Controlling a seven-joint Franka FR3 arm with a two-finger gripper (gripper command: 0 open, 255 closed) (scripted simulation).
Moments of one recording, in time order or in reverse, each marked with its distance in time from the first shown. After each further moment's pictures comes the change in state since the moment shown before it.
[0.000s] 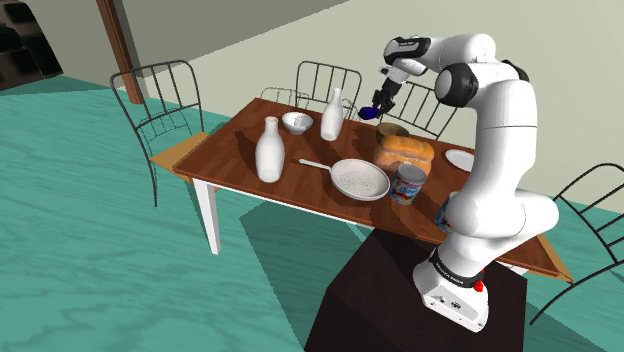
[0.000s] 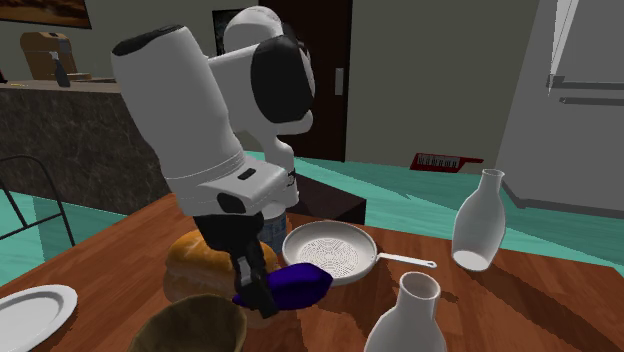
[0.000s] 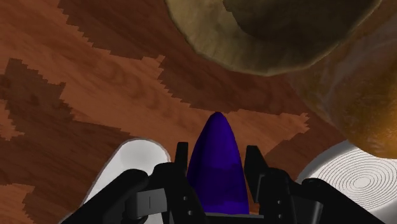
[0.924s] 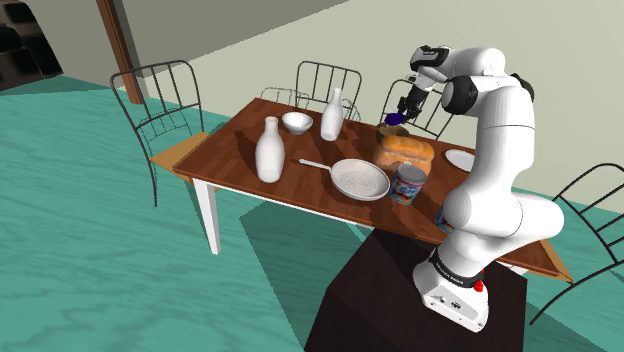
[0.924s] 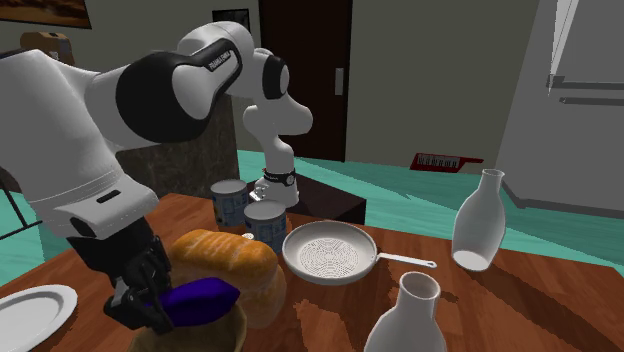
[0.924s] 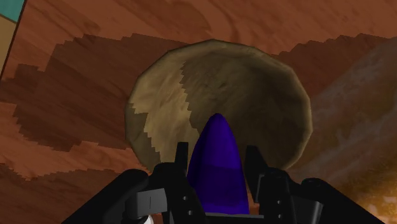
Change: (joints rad) arm -0.182 0.124 -0.032 0.161 0.013 -0.088 -0.181
